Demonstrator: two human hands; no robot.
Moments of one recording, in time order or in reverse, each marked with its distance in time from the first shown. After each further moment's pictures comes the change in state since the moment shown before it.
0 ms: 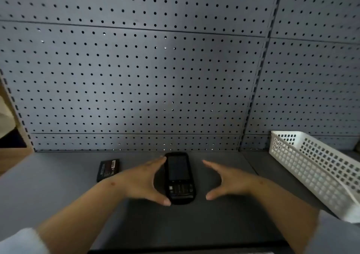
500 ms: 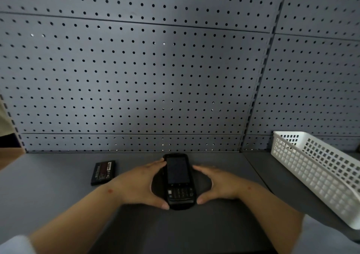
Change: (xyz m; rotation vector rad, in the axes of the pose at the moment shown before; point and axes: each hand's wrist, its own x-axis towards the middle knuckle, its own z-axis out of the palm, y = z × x) left_hand 0.008 -0.004 0.005 0.004 0.123 0.119; right_hand 0.033 0.002 0.016 -0.114 0.019 -0.066
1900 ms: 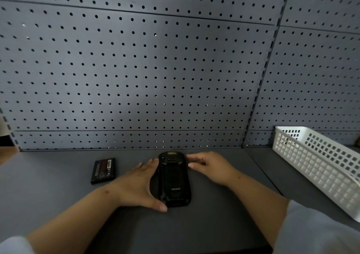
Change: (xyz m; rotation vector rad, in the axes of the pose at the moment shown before) left_hand -0.010 -0.006 0.001 0.038 -0.149 -0.139; right_hand 0.030 -0.020 0.002 0.151 0.338 -0.100
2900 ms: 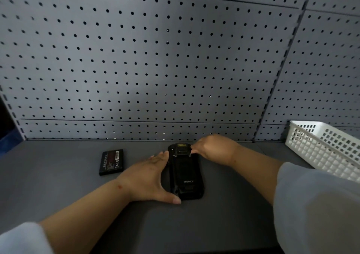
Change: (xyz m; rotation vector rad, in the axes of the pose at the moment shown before) left_hand 0.010 -0.011 0.011 0.072 0.107 0.028; right_hand 0.042 -0.013 -0.009 -0.785 -0.161 -0.330
